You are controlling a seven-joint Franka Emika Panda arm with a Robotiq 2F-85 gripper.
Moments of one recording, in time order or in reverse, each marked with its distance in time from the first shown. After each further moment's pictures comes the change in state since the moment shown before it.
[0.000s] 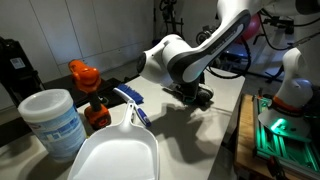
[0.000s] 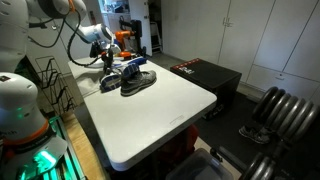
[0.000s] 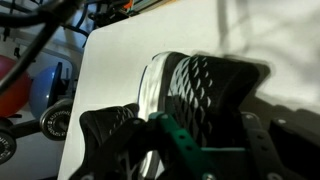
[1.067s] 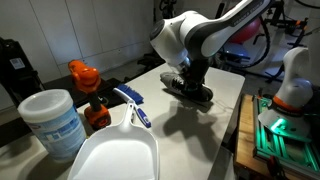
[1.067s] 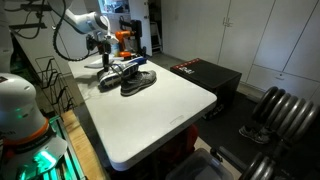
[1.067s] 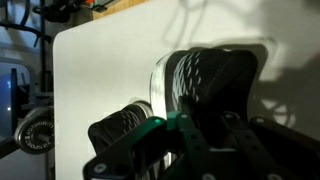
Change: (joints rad) arm -0.058 -0.254 0.005 -0.204 0.077 0.213 0.066
